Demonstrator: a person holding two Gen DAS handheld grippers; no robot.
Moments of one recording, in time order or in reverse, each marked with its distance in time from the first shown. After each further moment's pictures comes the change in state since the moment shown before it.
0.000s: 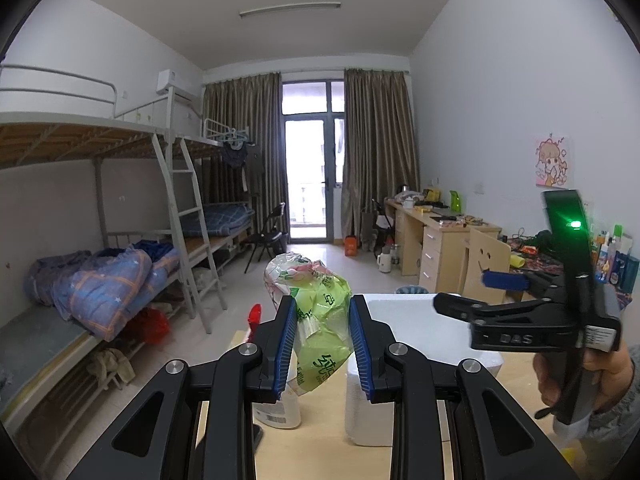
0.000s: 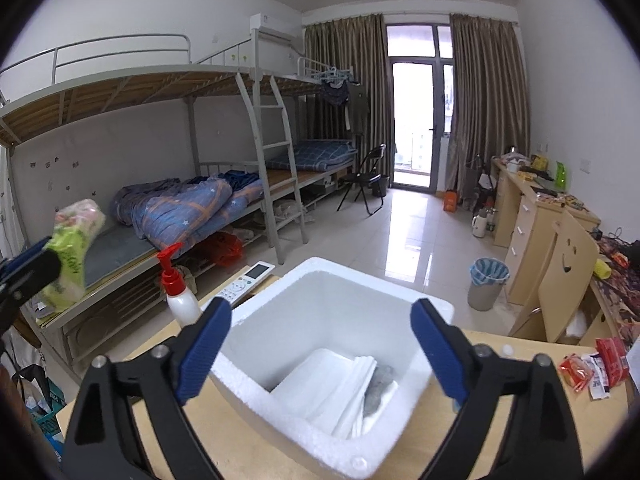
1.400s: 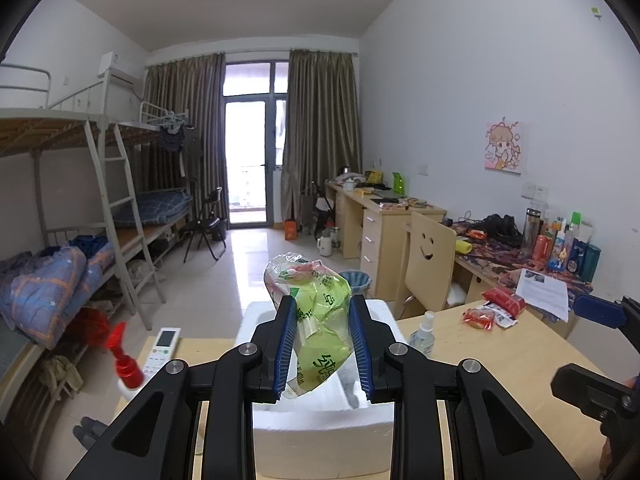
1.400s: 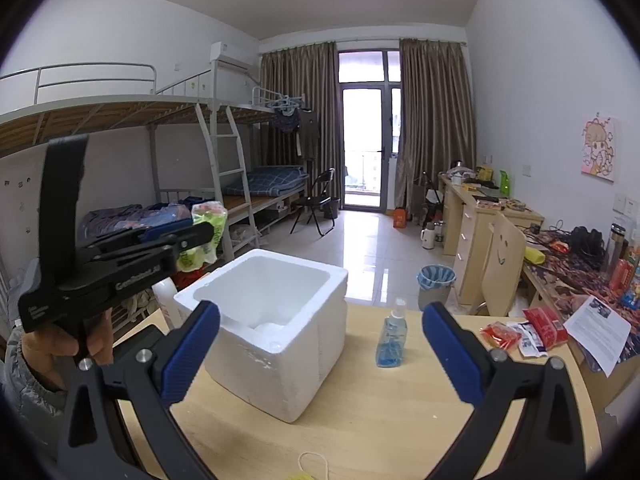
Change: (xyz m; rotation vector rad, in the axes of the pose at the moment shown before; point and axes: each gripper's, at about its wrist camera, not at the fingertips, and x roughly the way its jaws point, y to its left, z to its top) left arm 0.063 -0.060 0.008 0.033 0.069 -0.223; right arm -0.099 -0.023 -0.050 0.047 -0.107 -0.176
